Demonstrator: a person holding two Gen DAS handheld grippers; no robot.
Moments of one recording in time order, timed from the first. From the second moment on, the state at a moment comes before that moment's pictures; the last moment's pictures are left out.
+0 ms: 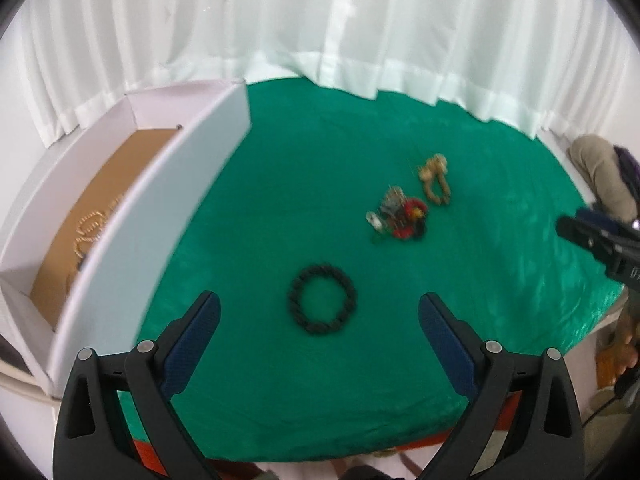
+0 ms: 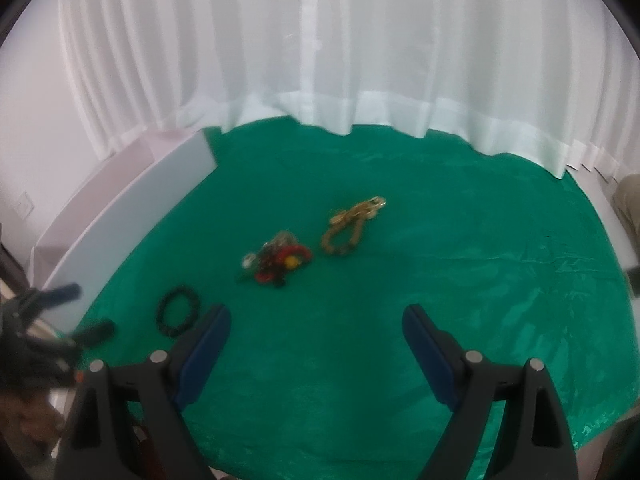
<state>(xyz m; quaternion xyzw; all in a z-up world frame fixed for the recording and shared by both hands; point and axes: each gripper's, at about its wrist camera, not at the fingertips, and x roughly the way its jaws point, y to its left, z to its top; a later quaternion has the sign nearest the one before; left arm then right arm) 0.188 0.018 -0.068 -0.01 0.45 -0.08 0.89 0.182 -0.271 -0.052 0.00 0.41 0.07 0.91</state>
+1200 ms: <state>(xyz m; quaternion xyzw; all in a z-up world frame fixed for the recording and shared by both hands) 0.251 -0.049 -0.196 0.06 0.52 -0.08 0.85 0.314 -0.229 -0.169 0.10 0.58 0.17 0.79</state>
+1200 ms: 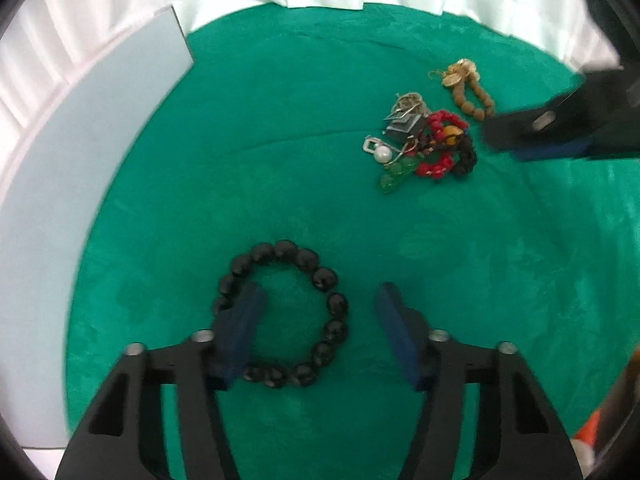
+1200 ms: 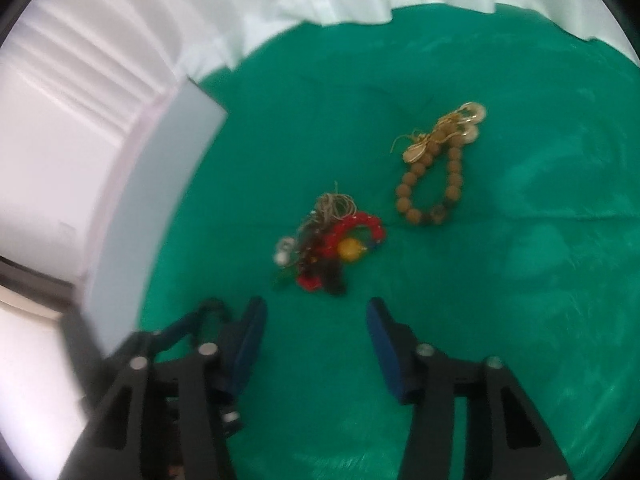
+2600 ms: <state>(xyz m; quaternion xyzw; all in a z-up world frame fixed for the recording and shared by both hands) 0.216 0.037 -0.069 -0.11 0.45 -0.11 0.88 0.257 -0.191 -0.062 0.04 0.48 0.26 0.84</state>
